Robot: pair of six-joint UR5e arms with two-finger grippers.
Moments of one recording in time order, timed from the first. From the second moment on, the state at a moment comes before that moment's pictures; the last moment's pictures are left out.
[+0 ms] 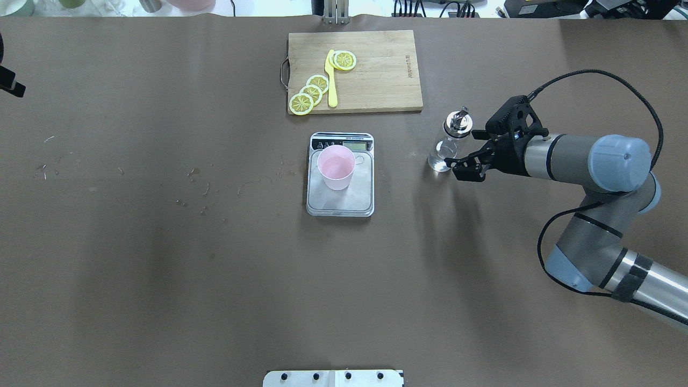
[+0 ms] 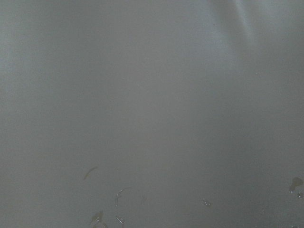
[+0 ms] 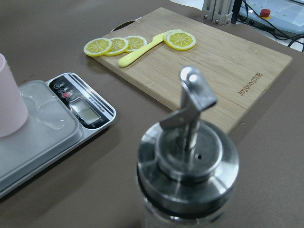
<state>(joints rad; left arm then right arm) -1.30 -1.76 -1.81 -1.68 -2.29 -0.37 0.70 -1.34 1.57 -0.43 1.76 0.49</state>
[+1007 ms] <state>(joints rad) -1.30 -1.76 -1.81 -1.68 -2.29 -0.38 0.70 -1.31 1.54 -0.43 1.74 0.49</state>
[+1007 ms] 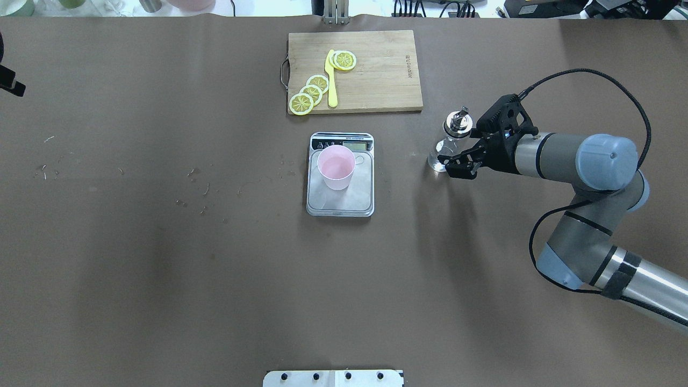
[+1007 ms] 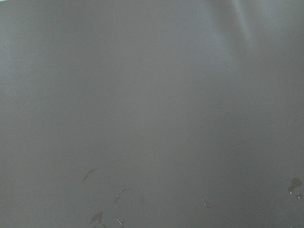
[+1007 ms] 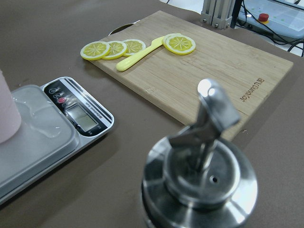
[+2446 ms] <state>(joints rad) -1.30 -1.76 -1.81 -1.68 -2.28 -0.38 0.71 -1.28 1.52 -0.43 1.73 0.52</state>
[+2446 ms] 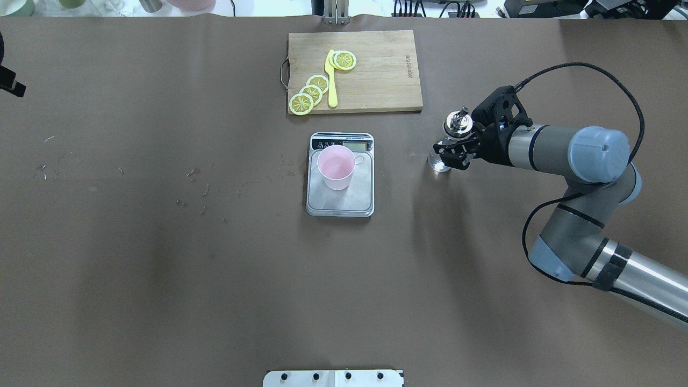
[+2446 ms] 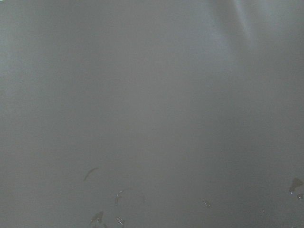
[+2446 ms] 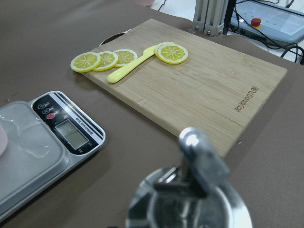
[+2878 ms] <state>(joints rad) -1.30 -1.75 -1.81 -1.68 -2.28 -0.38 0.71 -1.27 1.51 -0.43 1.73 0.55</state>
